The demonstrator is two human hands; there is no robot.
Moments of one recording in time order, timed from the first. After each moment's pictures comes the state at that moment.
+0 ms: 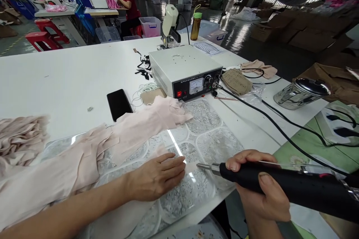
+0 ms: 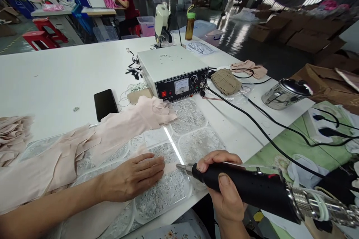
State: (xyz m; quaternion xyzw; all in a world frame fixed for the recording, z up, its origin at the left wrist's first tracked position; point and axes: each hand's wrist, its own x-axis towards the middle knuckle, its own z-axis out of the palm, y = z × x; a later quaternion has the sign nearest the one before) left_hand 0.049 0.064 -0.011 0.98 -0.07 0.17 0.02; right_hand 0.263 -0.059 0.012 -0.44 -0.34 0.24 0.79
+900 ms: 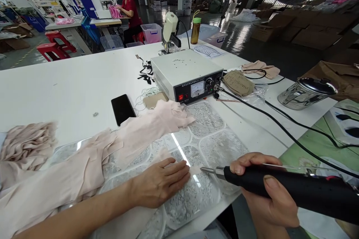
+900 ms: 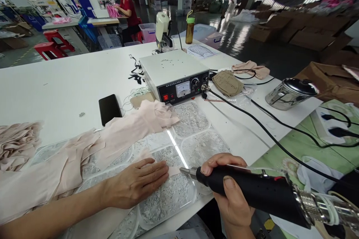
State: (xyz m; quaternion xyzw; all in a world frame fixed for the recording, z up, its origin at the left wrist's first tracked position) left_hand 0.045 0.062 -0.010 0.99 -0.06 0.13 0.00; right_hand 0.265 -0.060 0.010 -0.45 -0.33 0.25 0.79
